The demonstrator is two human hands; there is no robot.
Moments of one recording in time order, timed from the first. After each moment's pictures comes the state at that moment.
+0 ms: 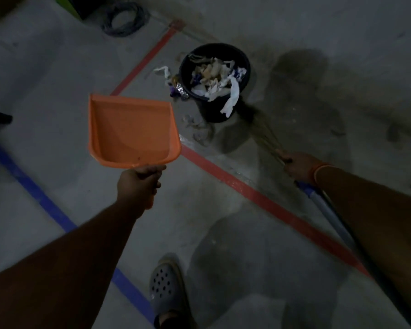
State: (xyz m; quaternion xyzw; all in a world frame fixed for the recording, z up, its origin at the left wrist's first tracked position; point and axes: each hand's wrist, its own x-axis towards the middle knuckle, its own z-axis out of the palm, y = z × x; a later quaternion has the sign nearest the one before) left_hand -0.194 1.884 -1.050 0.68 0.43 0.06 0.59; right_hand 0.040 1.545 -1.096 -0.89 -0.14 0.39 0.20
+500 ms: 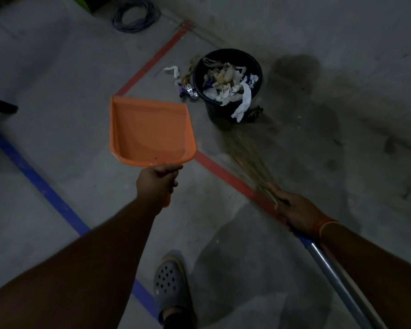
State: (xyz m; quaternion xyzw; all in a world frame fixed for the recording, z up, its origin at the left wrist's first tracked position) left_hand -0.193 1.883 -1.030 0.67 0.44 0.04 0.59; right_hand -0.072 1.548 -1.067 -0.85 -0.11 0.39 0.34
